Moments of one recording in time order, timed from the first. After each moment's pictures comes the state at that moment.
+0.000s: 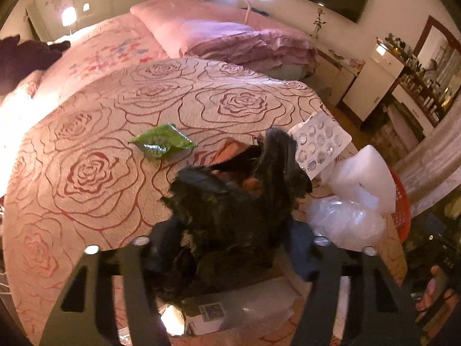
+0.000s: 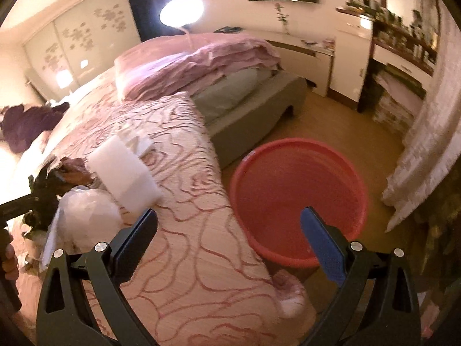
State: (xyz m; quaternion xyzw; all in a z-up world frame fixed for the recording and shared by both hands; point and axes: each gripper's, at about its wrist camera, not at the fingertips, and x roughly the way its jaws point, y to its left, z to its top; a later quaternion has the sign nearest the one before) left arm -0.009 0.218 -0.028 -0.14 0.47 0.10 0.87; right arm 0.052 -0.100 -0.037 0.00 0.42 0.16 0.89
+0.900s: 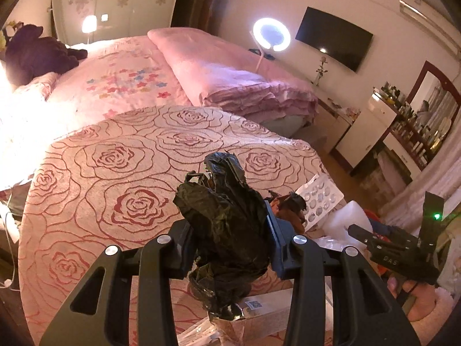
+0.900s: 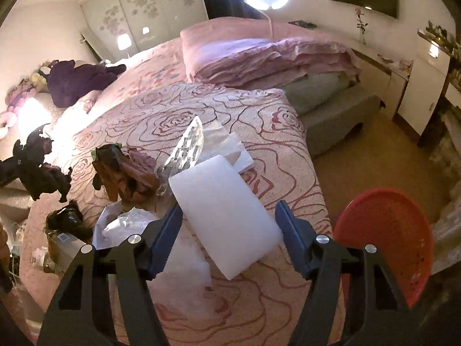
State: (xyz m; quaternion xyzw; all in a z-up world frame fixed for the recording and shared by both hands) left arm -0.047 0.272 0.032 -0.18 0.37 0.11 0.91; right arm 0.091 0.005 -0.036 -0.06 0.43 0.32 0.84
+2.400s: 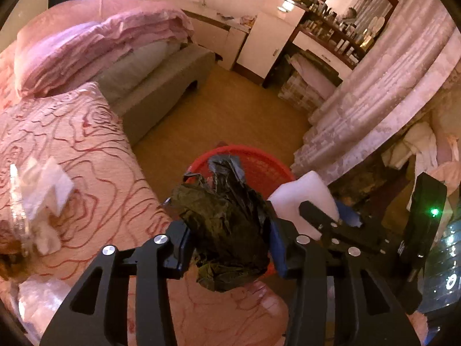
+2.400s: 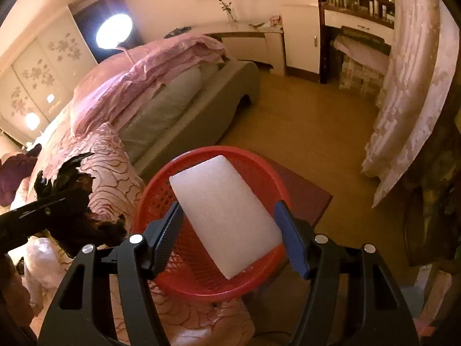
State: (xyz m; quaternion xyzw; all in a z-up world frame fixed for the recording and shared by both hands) left arm 0.132 -0.025 -0.036 -0.10 0.51 -0.14 0.84; right arm 0.120 -0.227 -0.070 0.09 0.45 0.07 0.88
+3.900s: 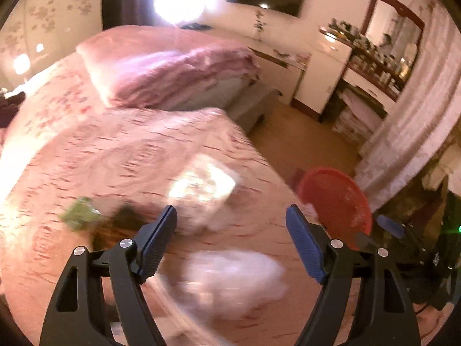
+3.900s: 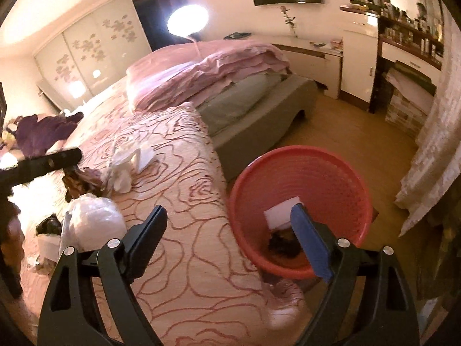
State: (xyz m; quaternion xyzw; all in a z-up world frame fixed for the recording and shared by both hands) left arm 0.049 0.133 0.023 -0.07 0.44 0.00 0.90; right arm 0.063 -0.129 -0.036 0.03 0.41 0.20 0.89
